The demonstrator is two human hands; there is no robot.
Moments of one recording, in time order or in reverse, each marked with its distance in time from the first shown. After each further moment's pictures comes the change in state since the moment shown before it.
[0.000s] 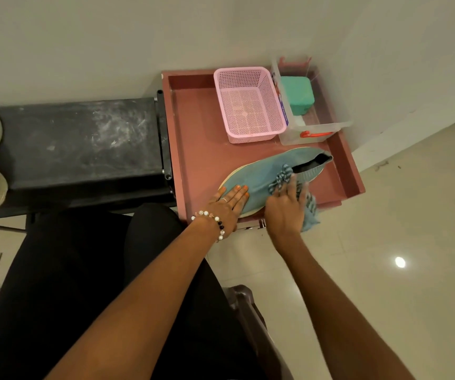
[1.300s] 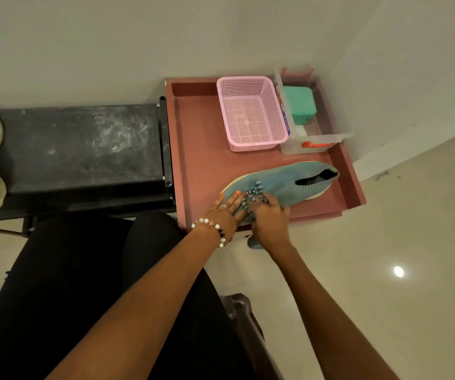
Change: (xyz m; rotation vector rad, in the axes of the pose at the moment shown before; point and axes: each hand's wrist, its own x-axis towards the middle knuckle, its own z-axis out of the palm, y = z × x) left_hand 0.010 -0.004 0.004 -0.013 0.000 0.009; right_hand -0.003 -0.009 -0.008 0.377 -0.065 -0.212
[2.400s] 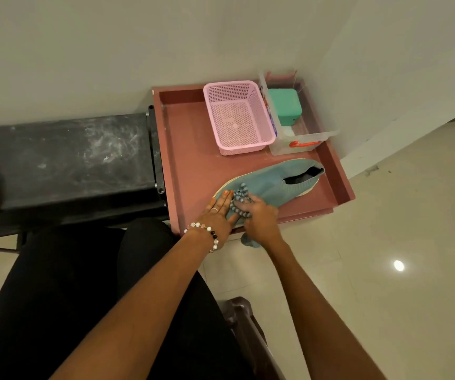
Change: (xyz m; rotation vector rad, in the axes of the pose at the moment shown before) left_hand -0.002 0.001 0.001 -0.056 0.032 -0.003; right_hand 0.011 0.008 0.017 0.442 0.054 -0.021
